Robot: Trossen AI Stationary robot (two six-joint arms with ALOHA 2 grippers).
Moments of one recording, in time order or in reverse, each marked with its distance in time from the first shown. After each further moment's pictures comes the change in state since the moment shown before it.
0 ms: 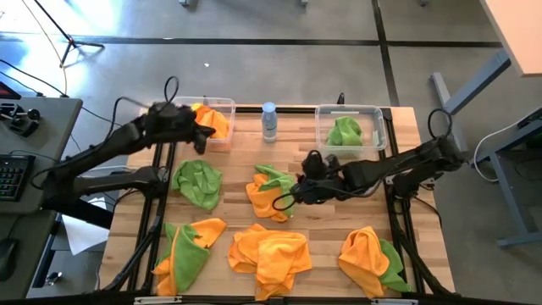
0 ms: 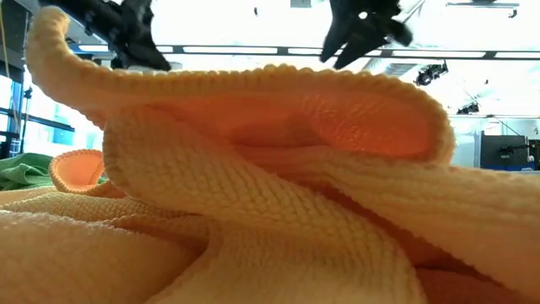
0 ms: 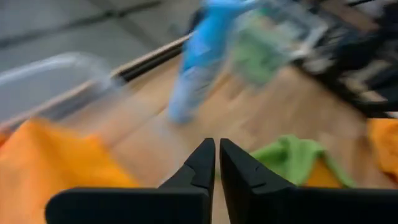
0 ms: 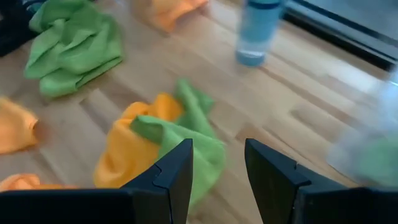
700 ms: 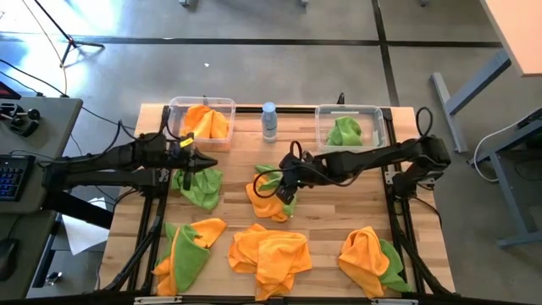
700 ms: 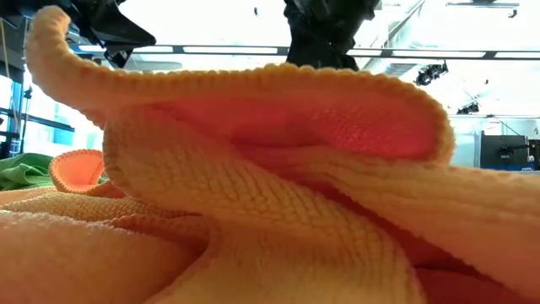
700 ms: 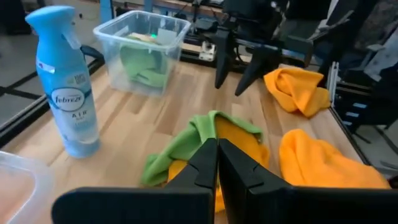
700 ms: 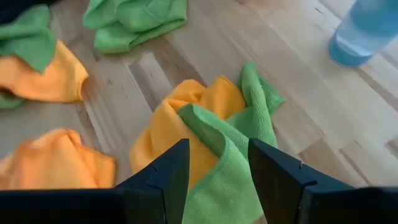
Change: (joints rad) left arm -0.391 -0.234 -0.246 0.216 -0.015 0.151; right arm -0.147 0.113 0.000 0.230 -0.367 -0.344
